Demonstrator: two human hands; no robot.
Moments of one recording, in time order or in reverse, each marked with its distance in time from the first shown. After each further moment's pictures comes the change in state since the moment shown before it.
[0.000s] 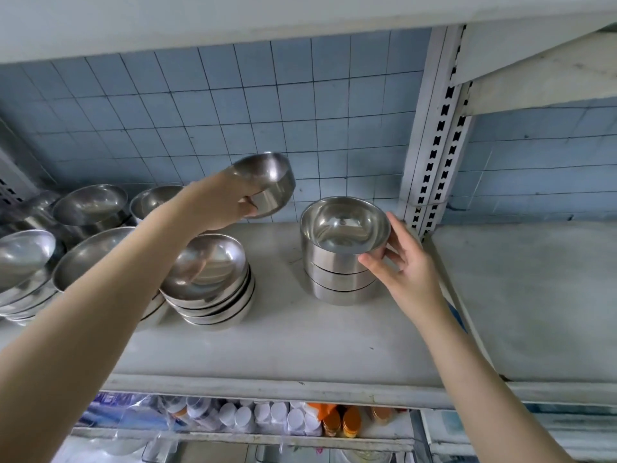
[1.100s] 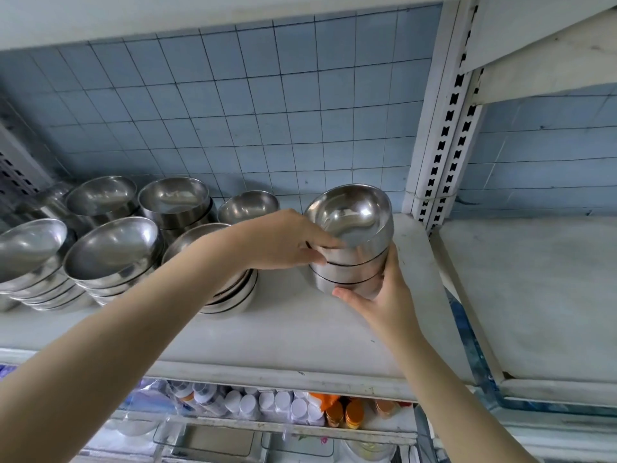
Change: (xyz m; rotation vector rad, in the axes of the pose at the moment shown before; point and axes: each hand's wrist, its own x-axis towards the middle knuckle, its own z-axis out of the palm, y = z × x) left_hand -0.025 0.068 0.028 -0.196 -0.164 0.340; right_hand -0.028 0.040 0.030 -0.209 -0.007 -0.041
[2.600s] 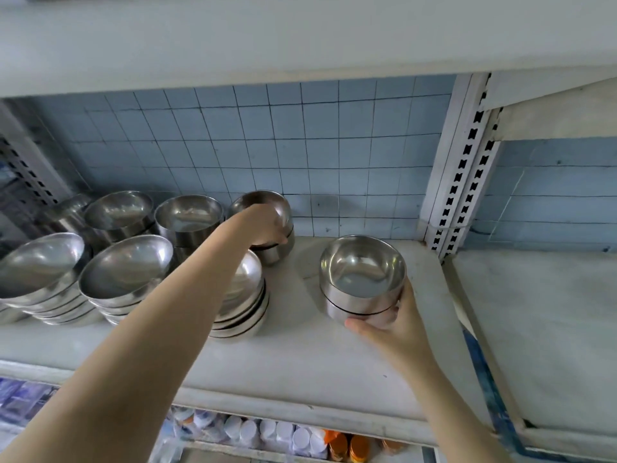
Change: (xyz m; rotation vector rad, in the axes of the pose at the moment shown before) left_hand 0.055 -0.091 -0.017 0.205 -0.102 -0.547; right_hand 0.003 -0.005 -0.002 0.277 -0.073 0.018
